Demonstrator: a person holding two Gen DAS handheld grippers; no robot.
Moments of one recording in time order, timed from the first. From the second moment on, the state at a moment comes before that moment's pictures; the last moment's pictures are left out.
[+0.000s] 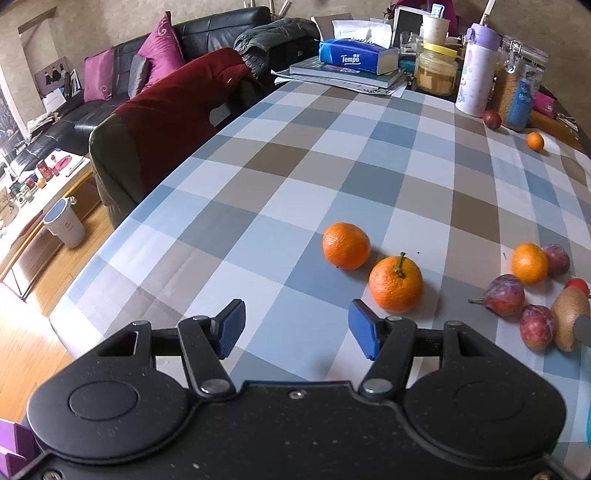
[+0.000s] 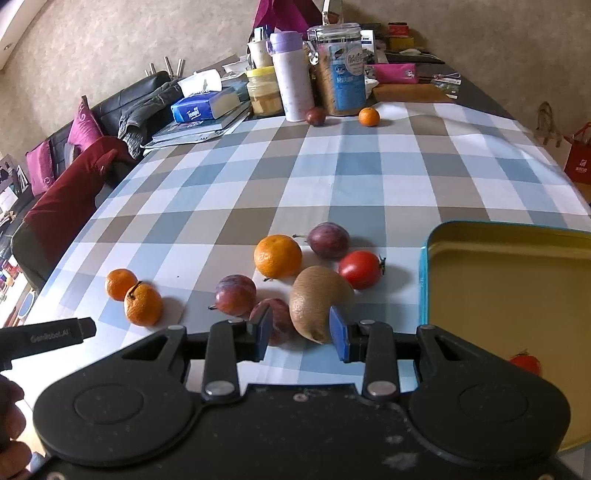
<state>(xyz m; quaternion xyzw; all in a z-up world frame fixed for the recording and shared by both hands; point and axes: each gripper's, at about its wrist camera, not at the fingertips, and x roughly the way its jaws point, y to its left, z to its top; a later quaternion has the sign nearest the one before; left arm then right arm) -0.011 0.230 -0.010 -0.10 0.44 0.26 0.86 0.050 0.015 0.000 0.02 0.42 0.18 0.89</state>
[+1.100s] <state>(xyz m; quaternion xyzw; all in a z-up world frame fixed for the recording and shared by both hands) 0.044 0.218 -0.038 -0.11 0.46 0.18 0.86 0.086 0.023 -0.017 0.01 0.43 0.17 0.89</state>
